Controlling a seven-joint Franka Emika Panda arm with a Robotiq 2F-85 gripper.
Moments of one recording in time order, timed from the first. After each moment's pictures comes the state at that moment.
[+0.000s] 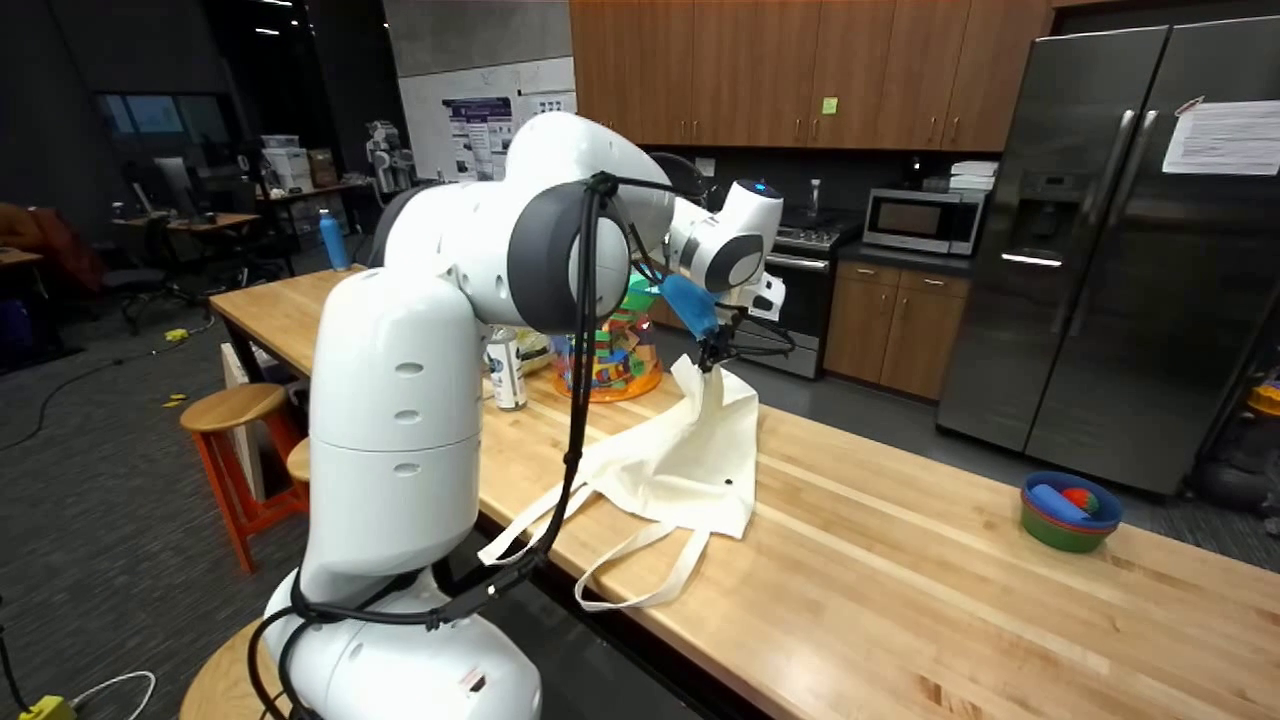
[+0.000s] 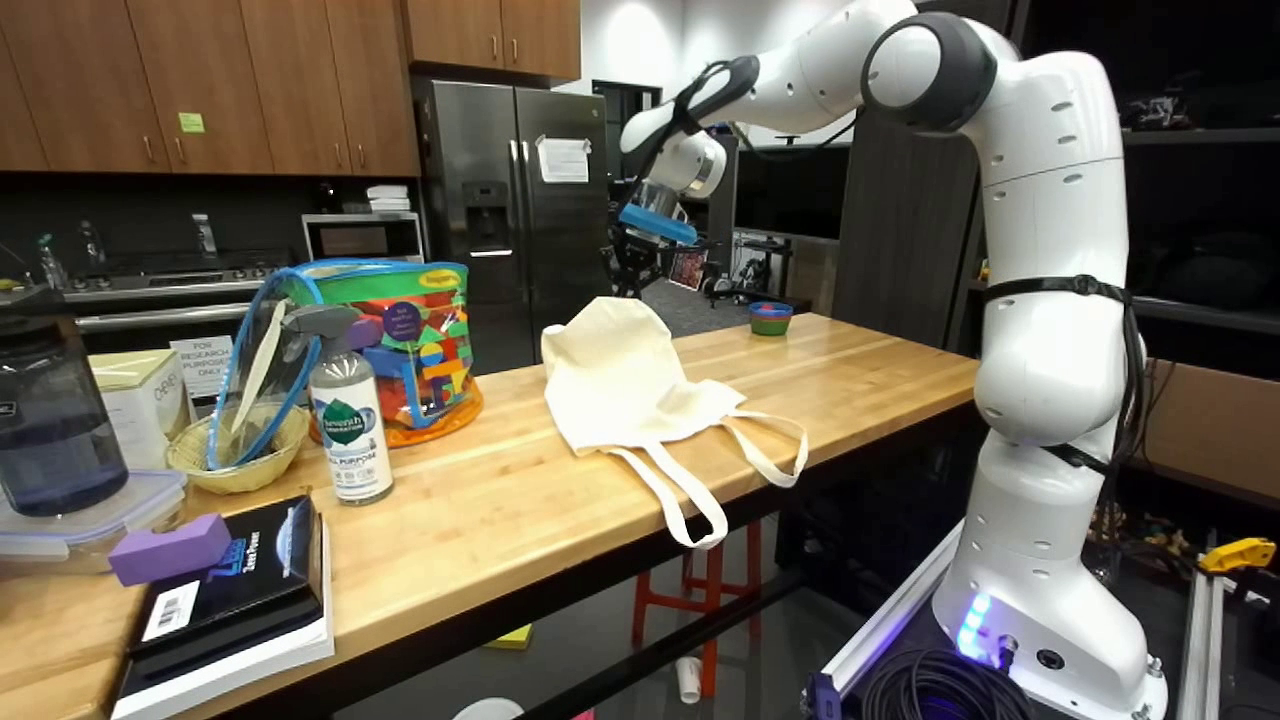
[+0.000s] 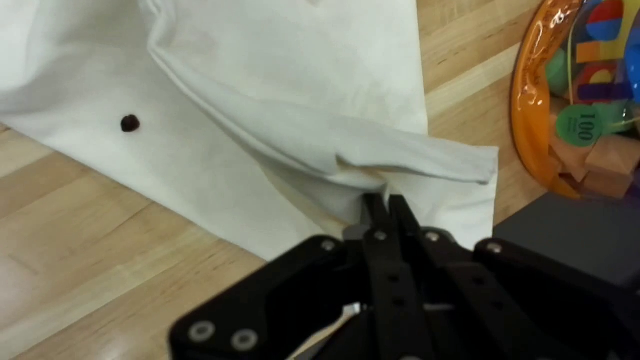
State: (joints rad) arm -0.04 0.27 -0.02 -1.70 0.37 2.12 0.38
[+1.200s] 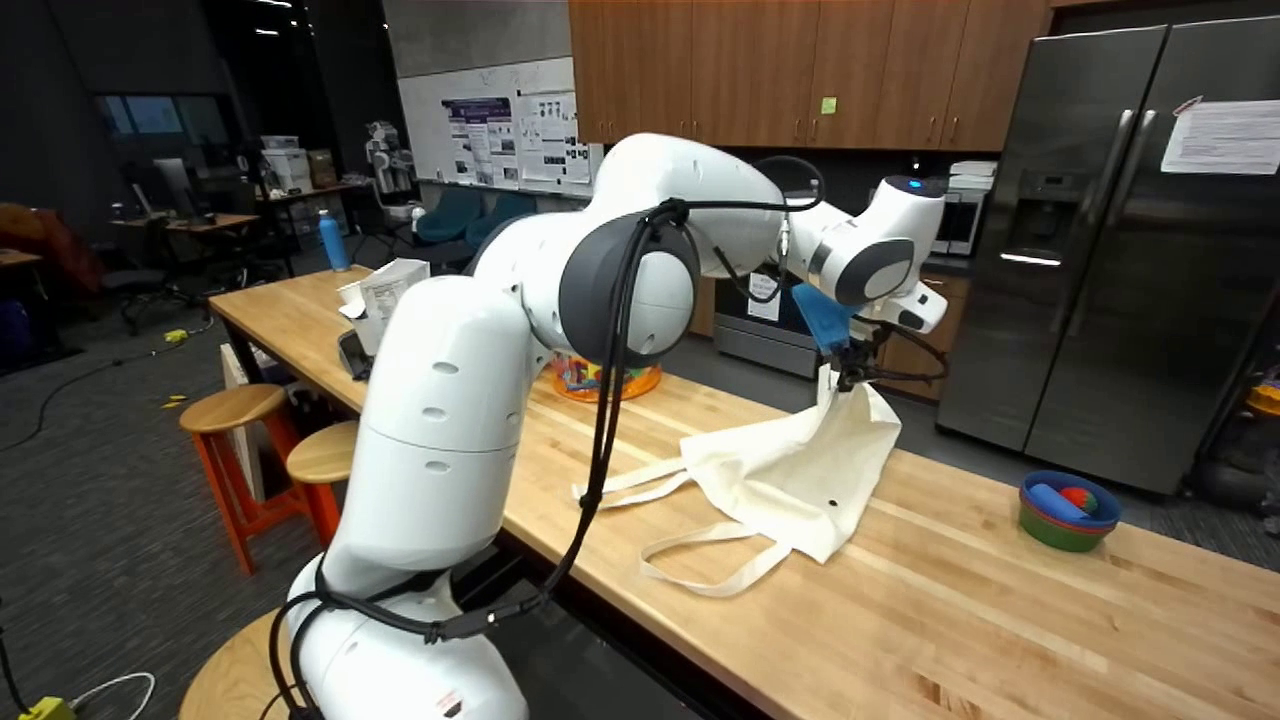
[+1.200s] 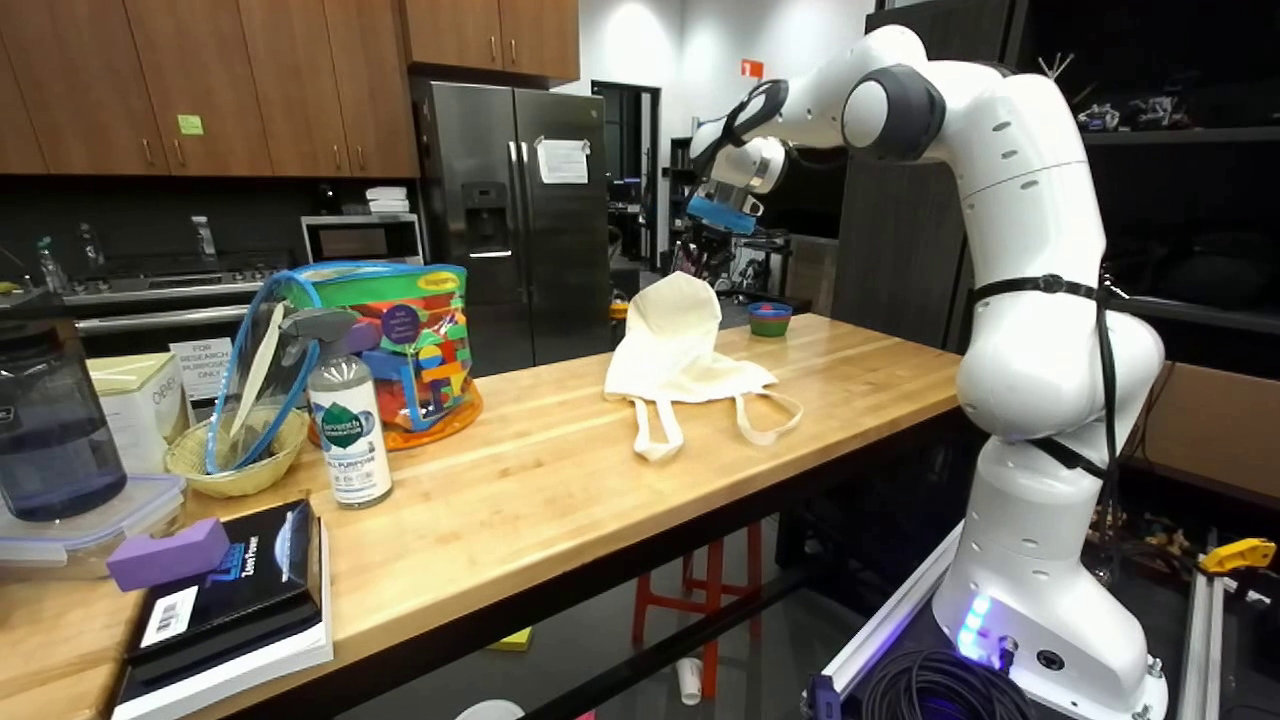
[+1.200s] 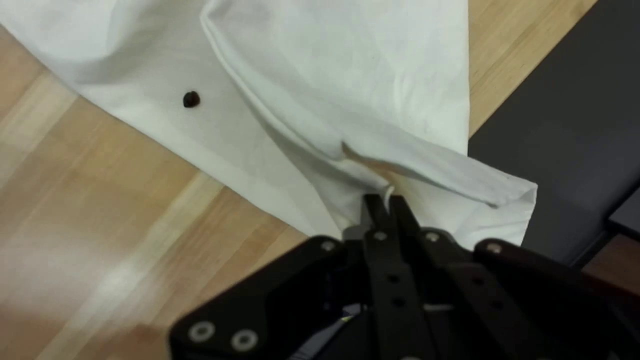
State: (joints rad) arm -0.23 0.40 -0.17 -1.50 0.37 2.09 0.45
